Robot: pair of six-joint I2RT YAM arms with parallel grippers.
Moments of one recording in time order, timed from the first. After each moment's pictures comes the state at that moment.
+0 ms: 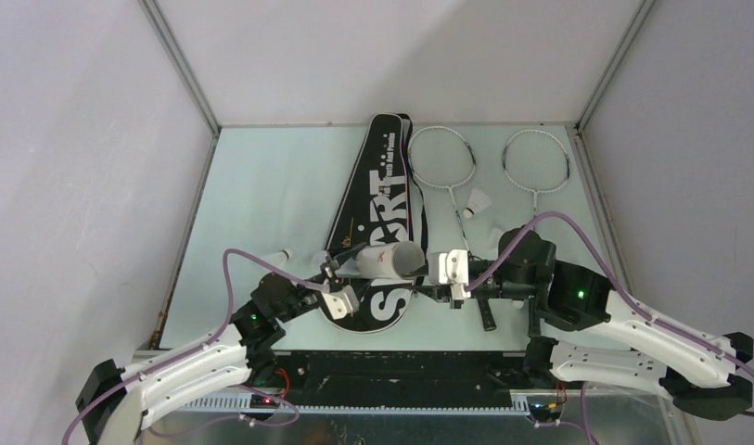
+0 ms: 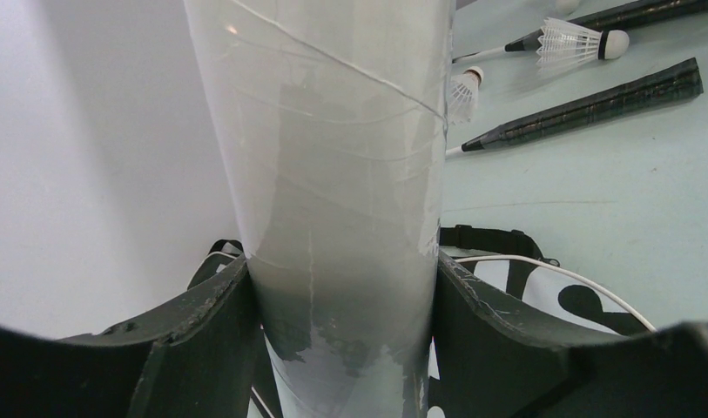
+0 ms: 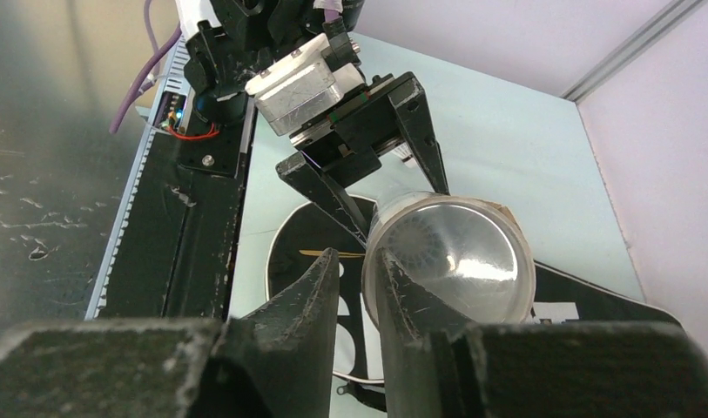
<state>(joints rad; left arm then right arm) -0.89 0.63 0.22 0.48 0.23 0.65 1.14 0.84 1.02 -0.38 -0.35 -0.42</state>
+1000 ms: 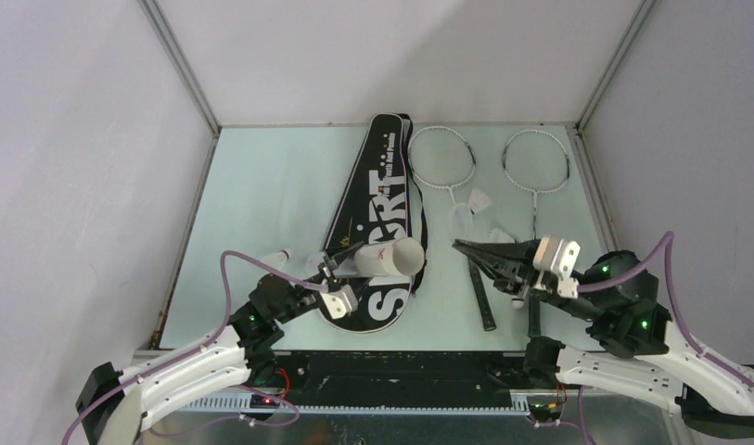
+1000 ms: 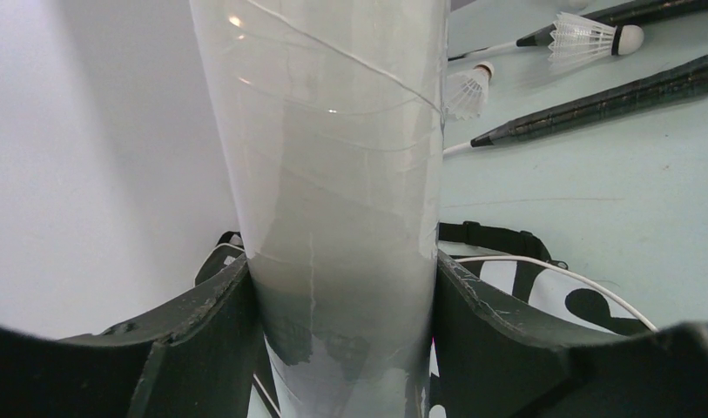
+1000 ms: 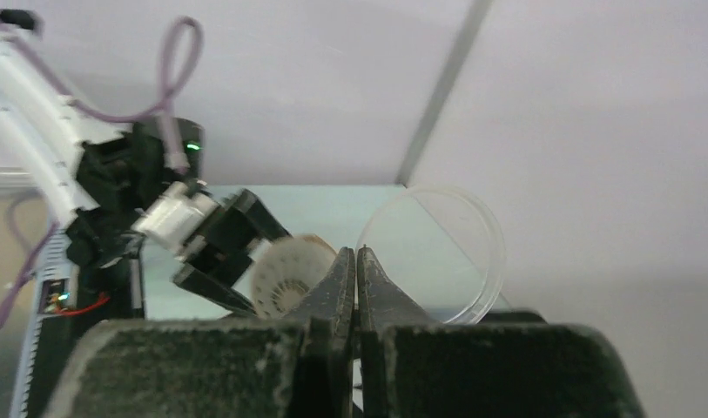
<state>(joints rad) -0.89 0.60 0.22 0.45 0.21 0.65 1.14 0.55 0.95 -0.15 -0.10 -0.32</state>
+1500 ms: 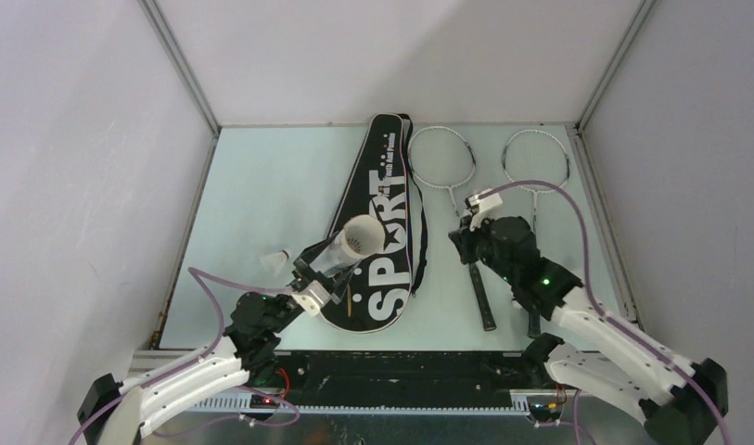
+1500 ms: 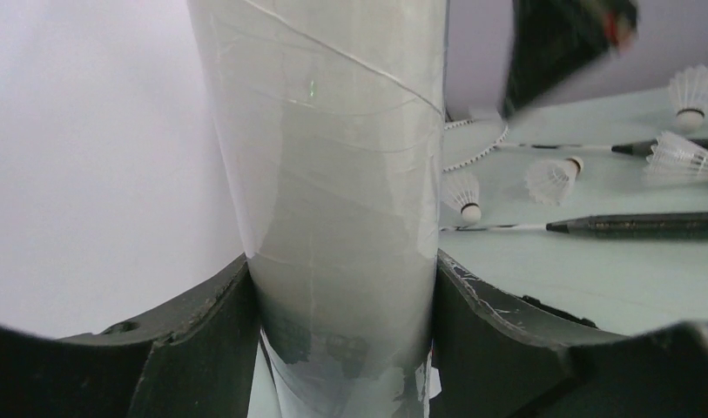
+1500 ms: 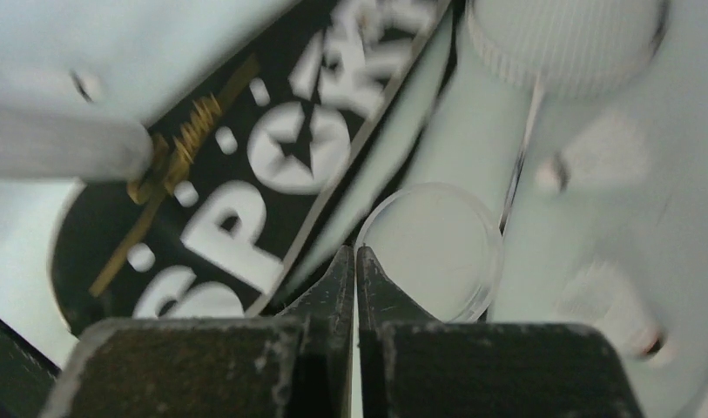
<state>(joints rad) -0.89 0.49 0.09 0.75 0.04 0.53 0.76 0.82 0.72 -0.18 0.17 0.14</state>
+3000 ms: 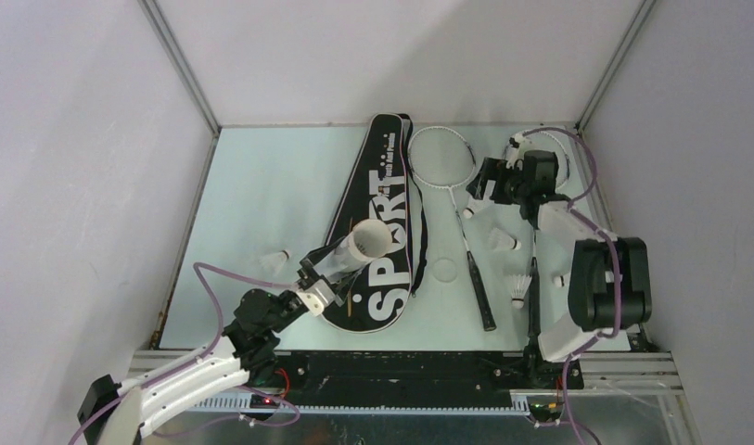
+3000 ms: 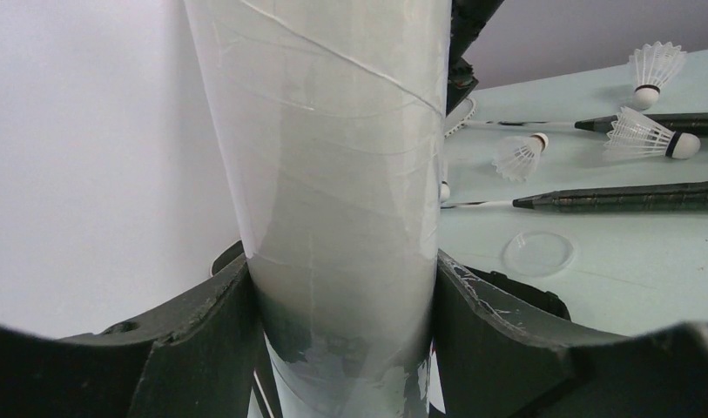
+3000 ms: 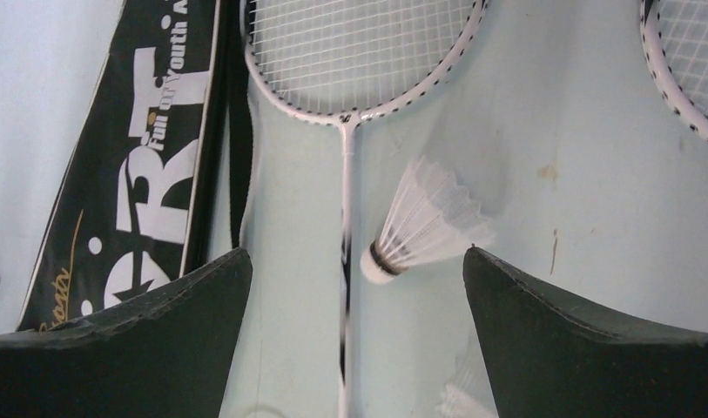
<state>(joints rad) -0.89 0.47 0.10 0.64 0.06 0.48 0.06 1.55 0.92 0.07 -0.32 0.29</state>
